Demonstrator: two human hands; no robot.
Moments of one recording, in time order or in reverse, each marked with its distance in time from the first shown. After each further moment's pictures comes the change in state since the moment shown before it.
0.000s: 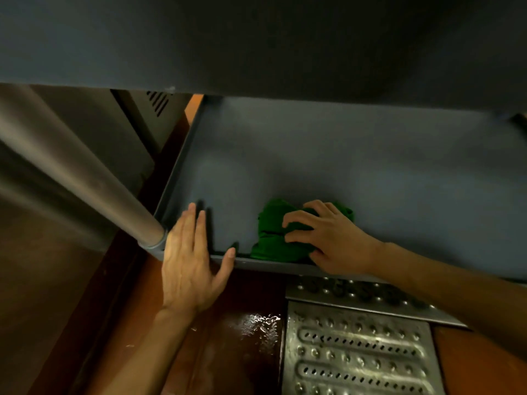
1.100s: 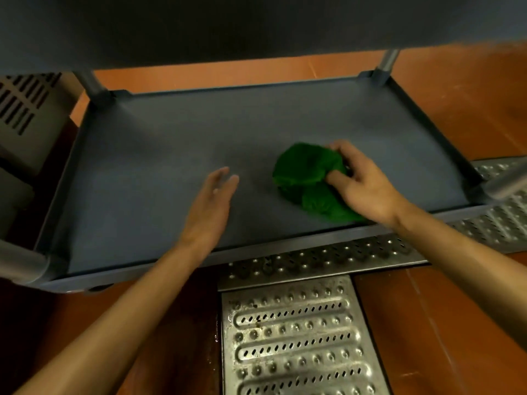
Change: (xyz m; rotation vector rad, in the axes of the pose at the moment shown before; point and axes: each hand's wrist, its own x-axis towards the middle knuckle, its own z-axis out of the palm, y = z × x) left_hand 0.070 0.190 -0.031 -1.122 -0.512 -0.296; right_hand -0.152 0.052 -0.063 0.896 0.620 0.702
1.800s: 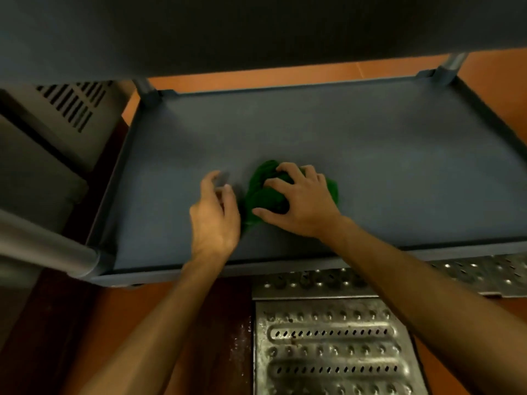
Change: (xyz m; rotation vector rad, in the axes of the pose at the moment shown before) left_hand 0.024 -0.036 -0.040 0.334 0.465 0.221; right_hand 0.073 0.030 0.148 -0.803 -0.020 -0.358
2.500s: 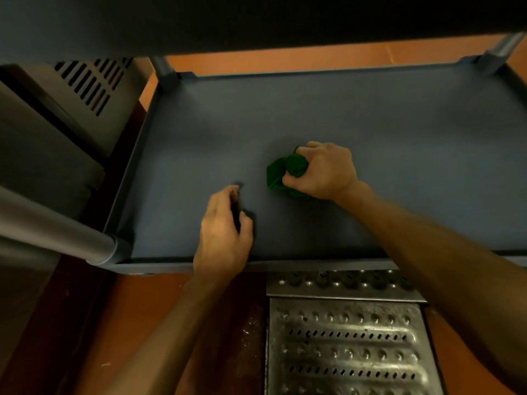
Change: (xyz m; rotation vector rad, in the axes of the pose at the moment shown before) left_hand -0.016 -0.036 -0.012 0.182 -0.081 0.107; right_hand 0.060 0.023 0.010 0.086 0.047 0.046
